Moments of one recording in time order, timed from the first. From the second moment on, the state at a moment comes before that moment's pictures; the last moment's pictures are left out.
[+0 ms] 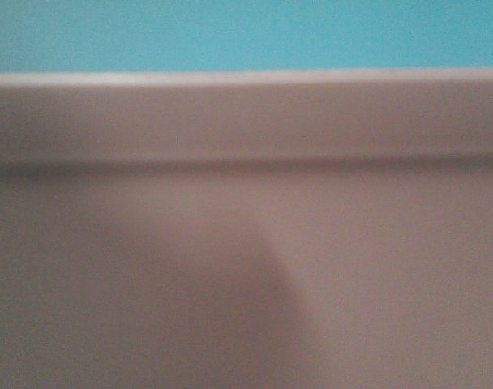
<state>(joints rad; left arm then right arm) -0.97 1.30 -1.19 0.10 1.27 -0.92 0.90 1.30 -1.15 -0.21 1.25 0.98</state>
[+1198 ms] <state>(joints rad) -0.97 1.30 -1.19 0.10 1.27 -0.92 0.90 1.30 -1.15 -0.21 1.25 0.98</state>
